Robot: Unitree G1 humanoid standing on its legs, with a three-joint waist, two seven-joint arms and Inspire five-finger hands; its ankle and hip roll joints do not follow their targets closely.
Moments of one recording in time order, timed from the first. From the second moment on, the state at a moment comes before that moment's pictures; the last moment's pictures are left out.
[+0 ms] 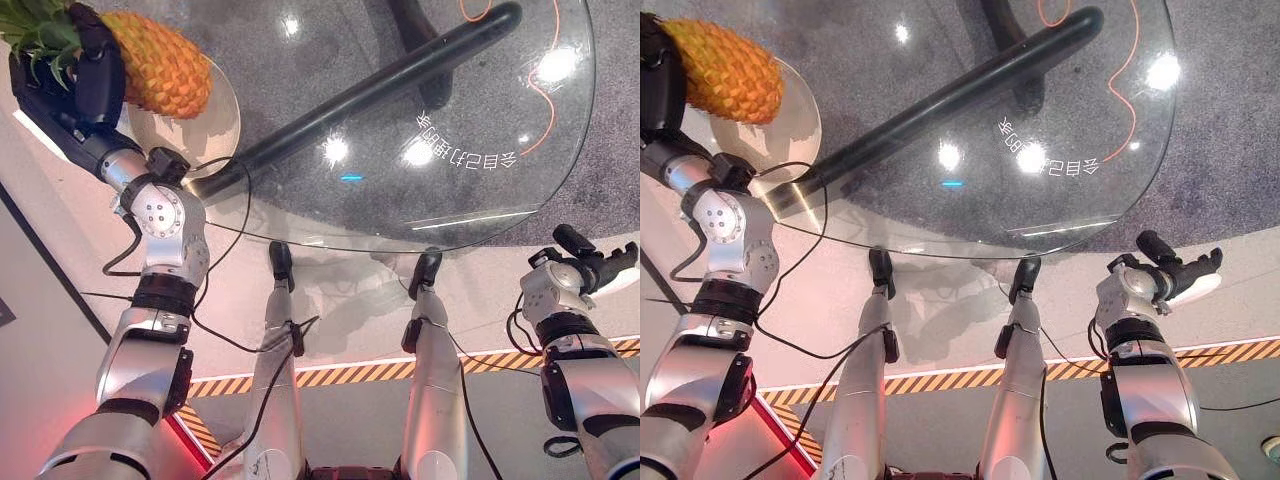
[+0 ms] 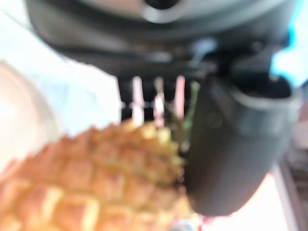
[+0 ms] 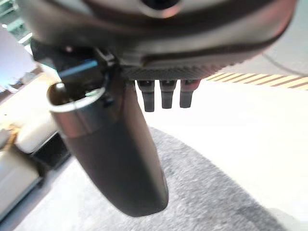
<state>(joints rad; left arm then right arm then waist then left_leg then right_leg) -0.91 0.50 -0.10 0.66 -0.58 -0.66 0.81 -0.81 -0.56 0.03 1.19 0.86 -0.23 -0.80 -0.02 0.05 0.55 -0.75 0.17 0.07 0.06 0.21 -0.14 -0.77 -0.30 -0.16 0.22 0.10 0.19</state>
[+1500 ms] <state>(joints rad) -1.07 0.57 -0.15 0.98 -0.38 -0.69 1.08 -0.85 -0.57 0.12 1.23 0.79 -0.23 -0.72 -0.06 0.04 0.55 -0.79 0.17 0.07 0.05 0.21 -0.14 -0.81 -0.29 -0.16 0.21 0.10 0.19</state>
